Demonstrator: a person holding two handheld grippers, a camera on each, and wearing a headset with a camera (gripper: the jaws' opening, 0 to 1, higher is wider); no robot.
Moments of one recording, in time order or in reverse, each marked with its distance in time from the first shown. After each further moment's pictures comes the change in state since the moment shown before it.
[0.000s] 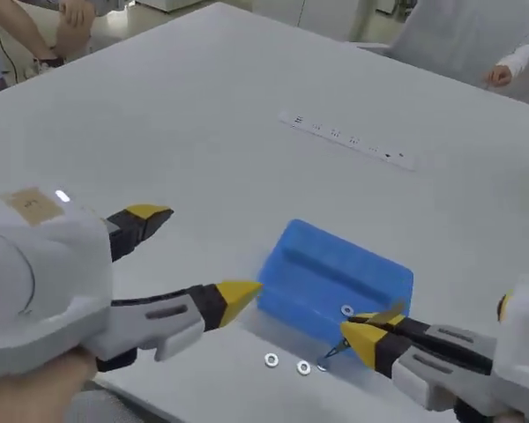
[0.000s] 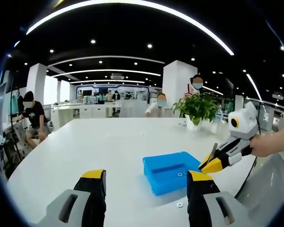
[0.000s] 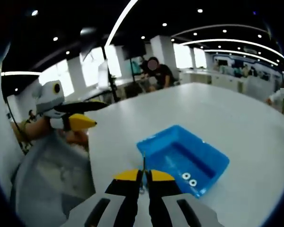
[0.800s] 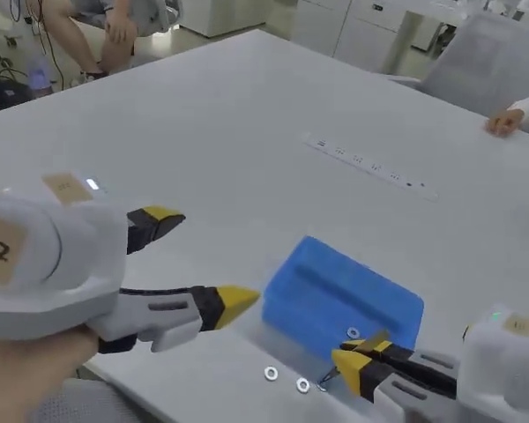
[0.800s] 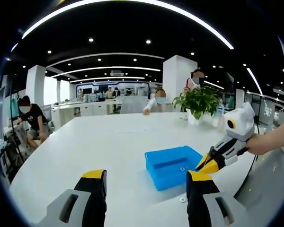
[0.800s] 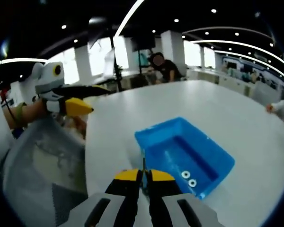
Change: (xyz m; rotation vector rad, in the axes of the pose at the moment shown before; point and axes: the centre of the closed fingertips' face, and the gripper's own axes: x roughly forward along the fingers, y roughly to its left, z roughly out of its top) left arm 0.001 0.000 -0.008 0.030 0.051 0.008; right arm 0.013 -0.005 -0.015 -0.080 0.053 0.023
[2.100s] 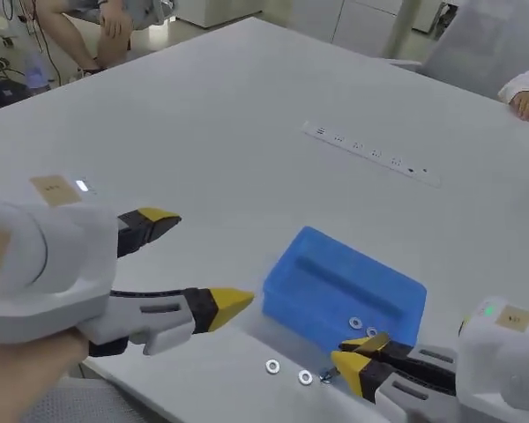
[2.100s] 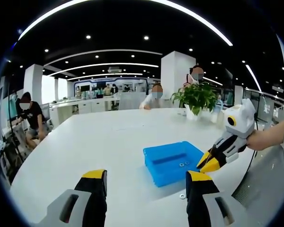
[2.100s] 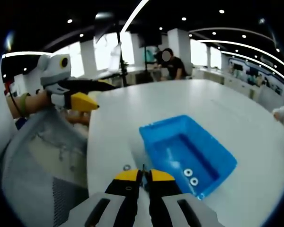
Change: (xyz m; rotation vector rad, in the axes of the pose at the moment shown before) left arm 0.003 -0.003 -0.006 0.014 0.038 -0.013; right arm 0.000 0.006 -0.005 -0.055 0.036 0.027
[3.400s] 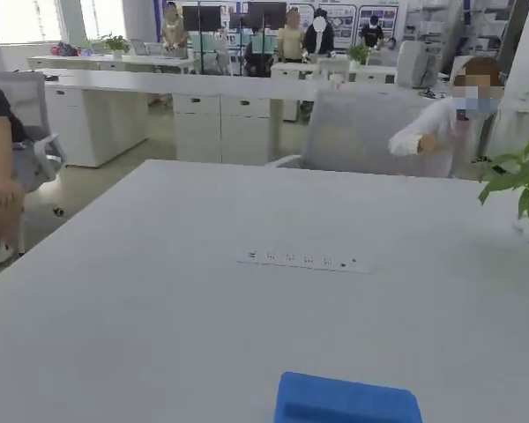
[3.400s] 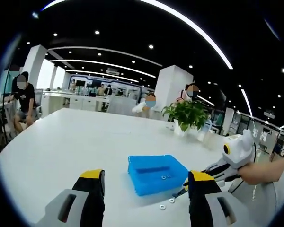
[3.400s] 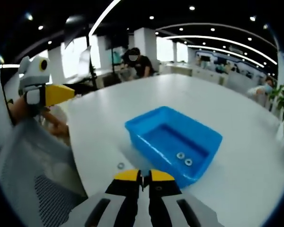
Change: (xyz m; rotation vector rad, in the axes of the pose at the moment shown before) left arm -0.003 -0.011 0.012 -0.173 -0.094 -0.139; right arm -0.007 0.003 -0.013 0.198 -0.016 -0.284
